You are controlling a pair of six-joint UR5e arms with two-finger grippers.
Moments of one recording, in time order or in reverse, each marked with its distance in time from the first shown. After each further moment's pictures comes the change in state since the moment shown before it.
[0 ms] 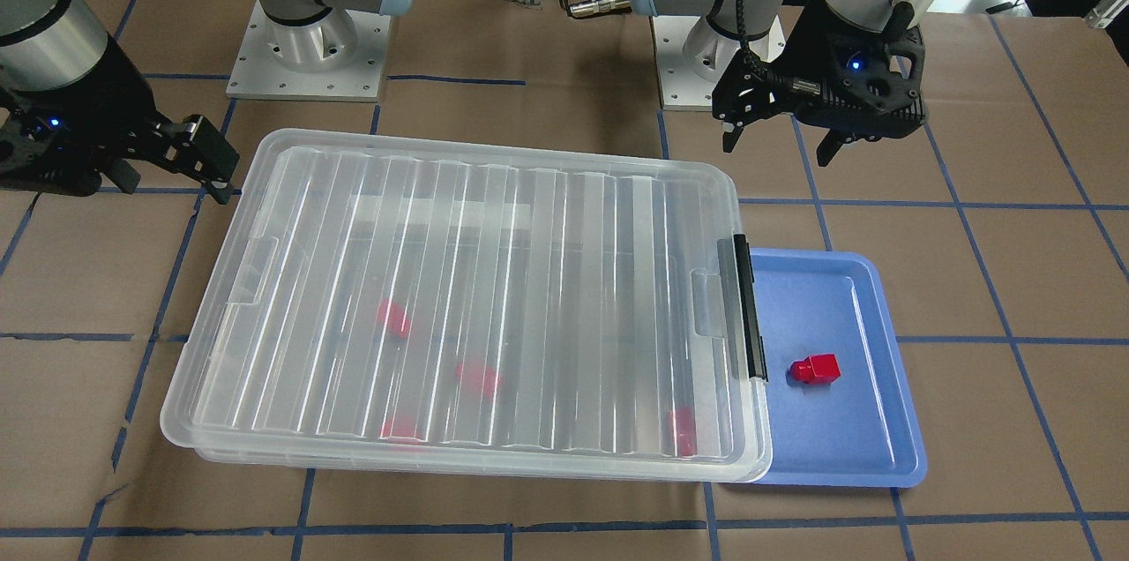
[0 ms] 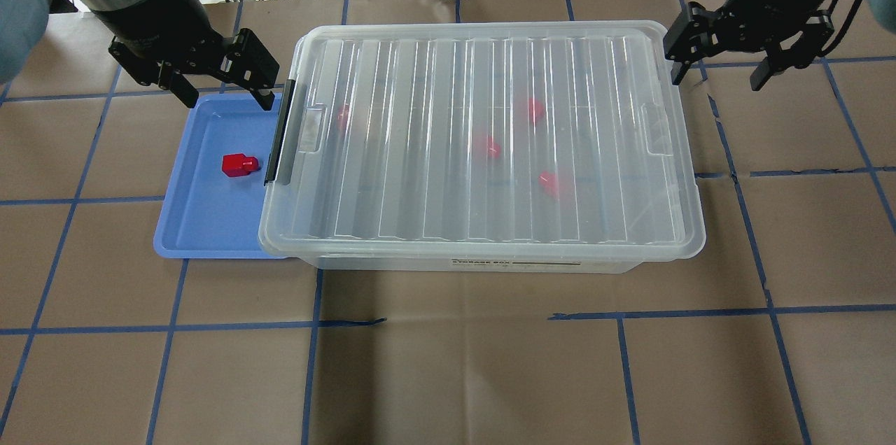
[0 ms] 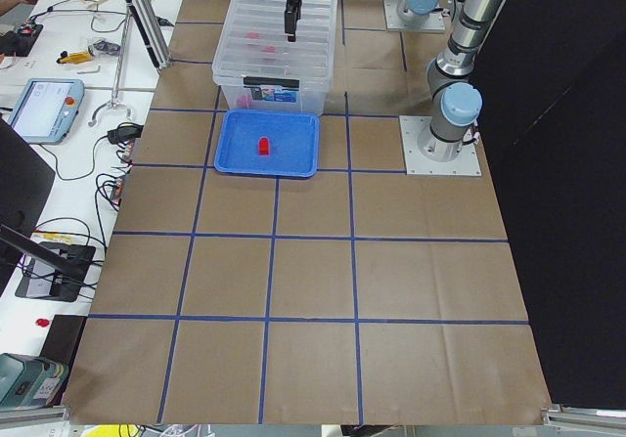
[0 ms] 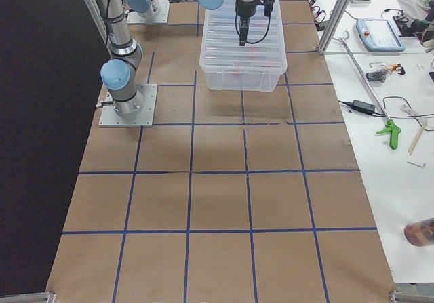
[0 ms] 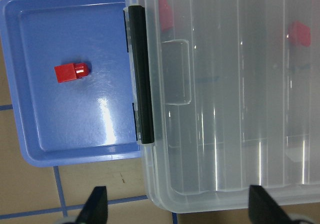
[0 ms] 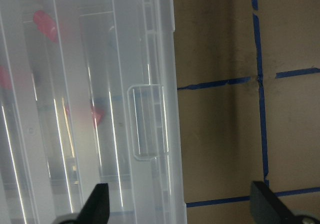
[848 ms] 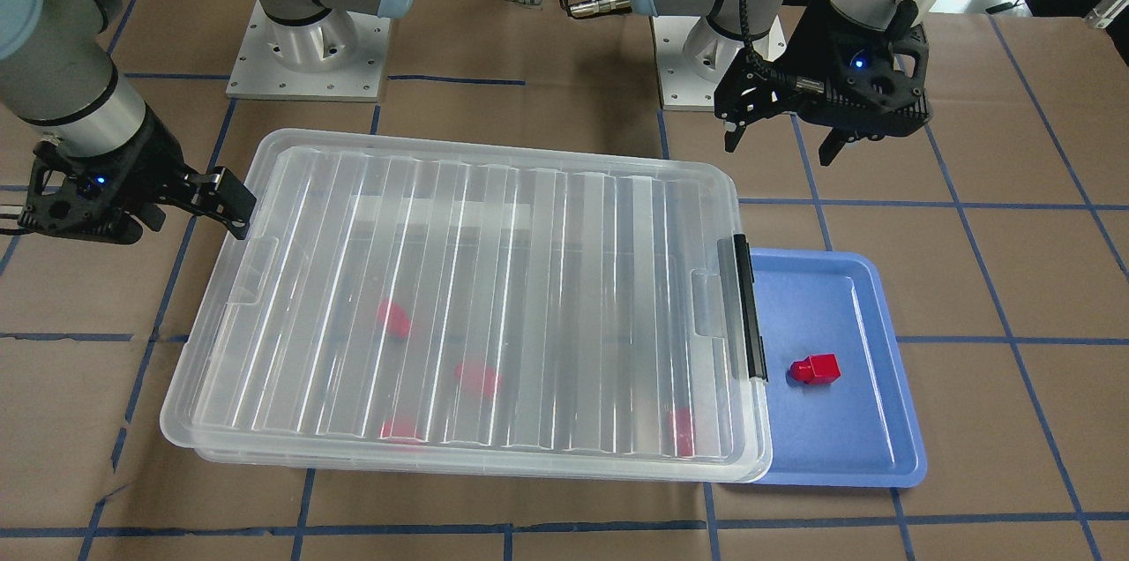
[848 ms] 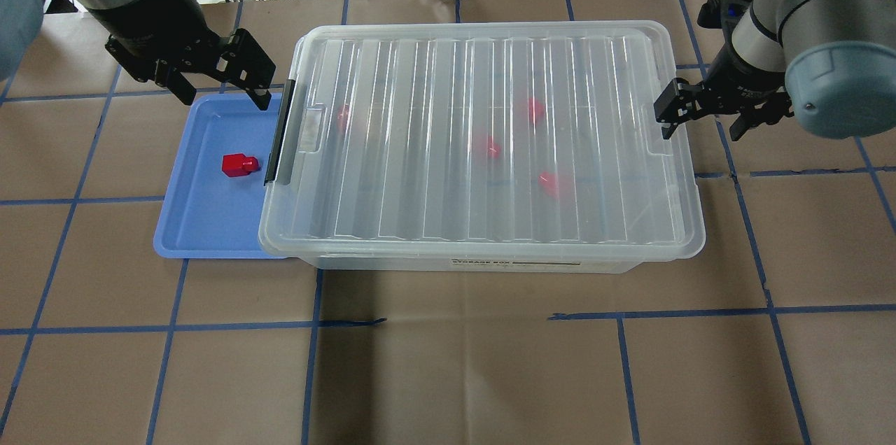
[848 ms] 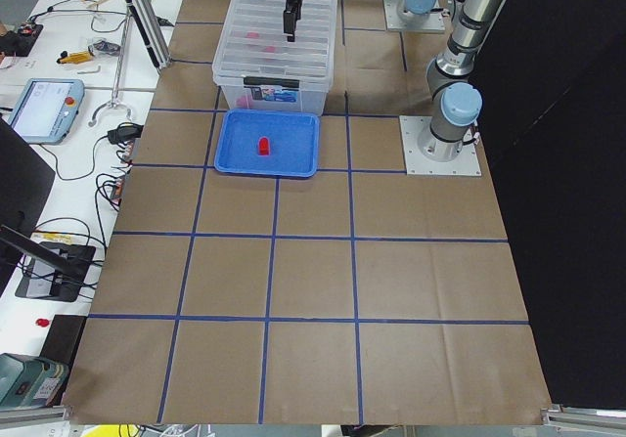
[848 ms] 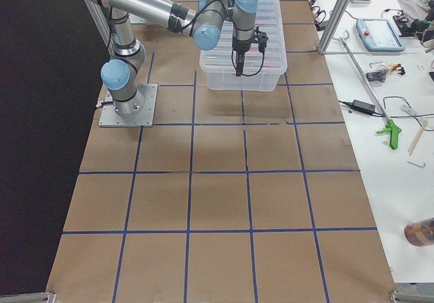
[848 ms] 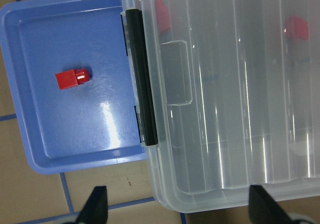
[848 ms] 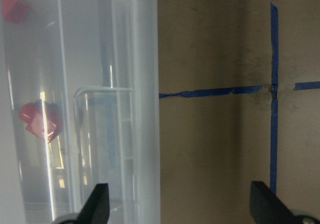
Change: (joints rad) left arm 0.008 0.002 -0.001 0.005 0.001 0.094; right arm -0.022 0.023 0.240 -0.279 -0.021 -0.094
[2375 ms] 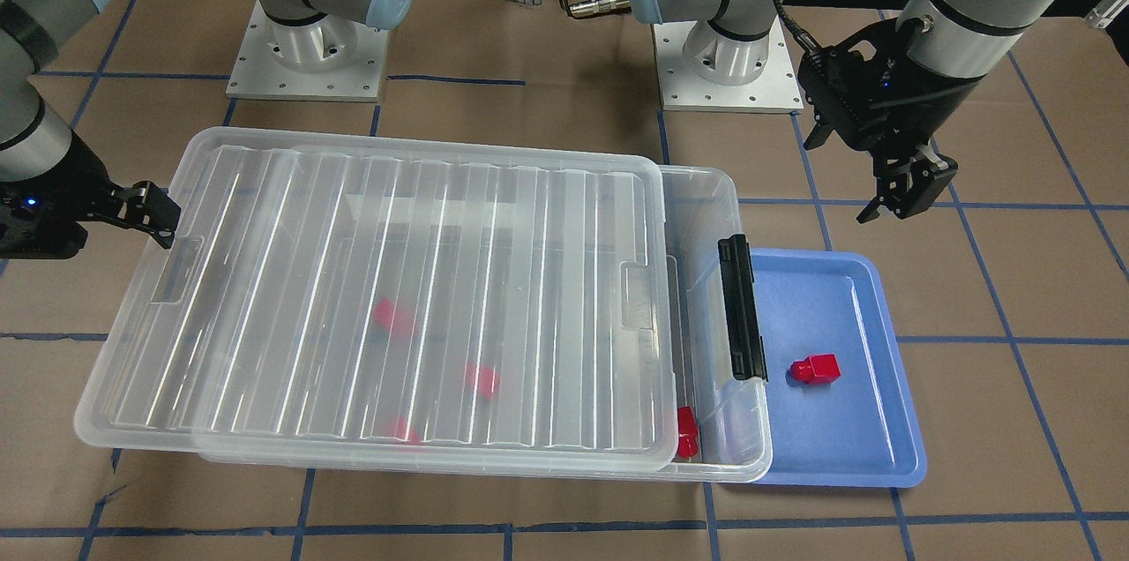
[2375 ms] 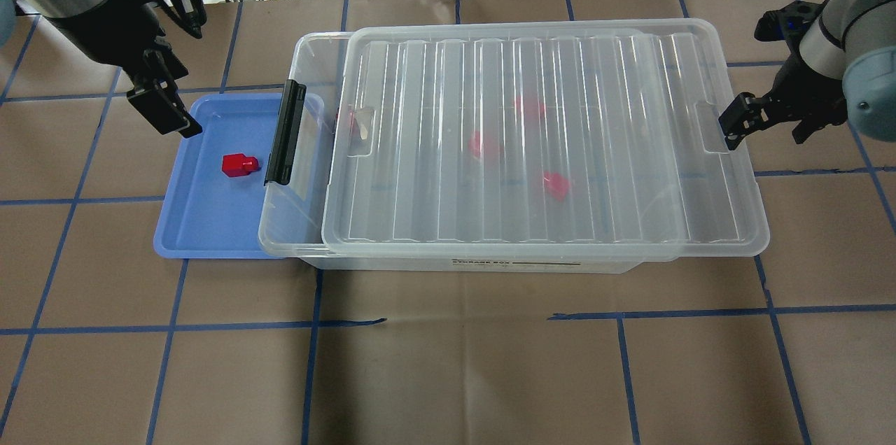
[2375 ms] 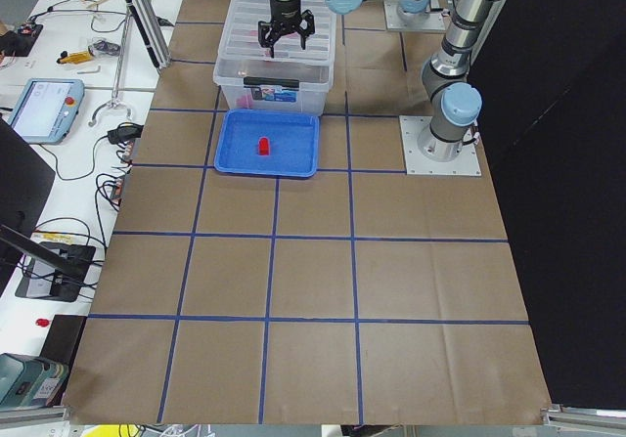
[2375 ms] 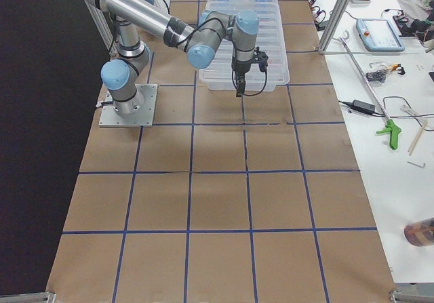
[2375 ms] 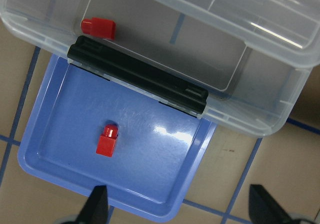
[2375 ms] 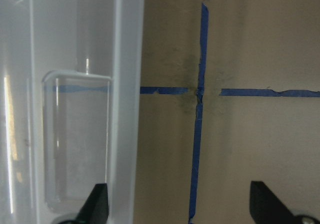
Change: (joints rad) left arm 0.112 -0.029 -0.029 0.037 0.042 1.178; right arm -0.174 0.012 0.014 -0.035 -0.062 -0.269
